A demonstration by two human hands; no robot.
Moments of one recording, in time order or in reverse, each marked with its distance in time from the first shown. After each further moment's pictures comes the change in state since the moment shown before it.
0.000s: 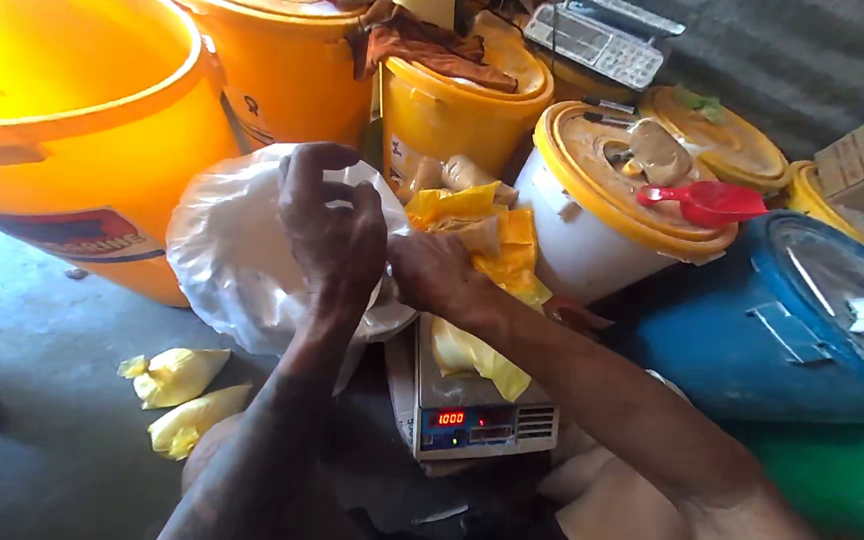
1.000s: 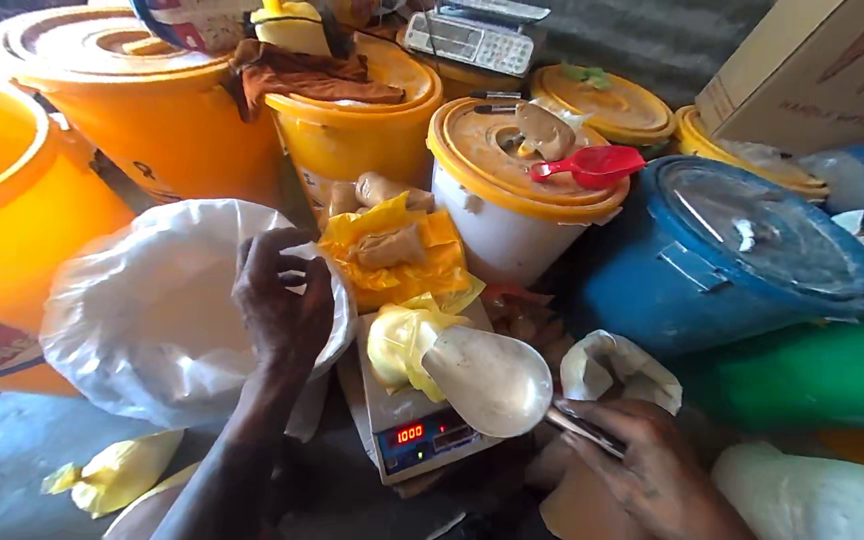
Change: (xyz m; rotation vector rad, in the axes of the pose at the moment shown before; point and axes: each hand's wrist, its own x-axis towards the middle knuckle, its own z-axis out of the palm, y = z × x) left_hand -0.044 0.001 0.036 0.075 -0.290 0.171; right_hand -0.314 0.130 0.109 0.526 0.460 0.440
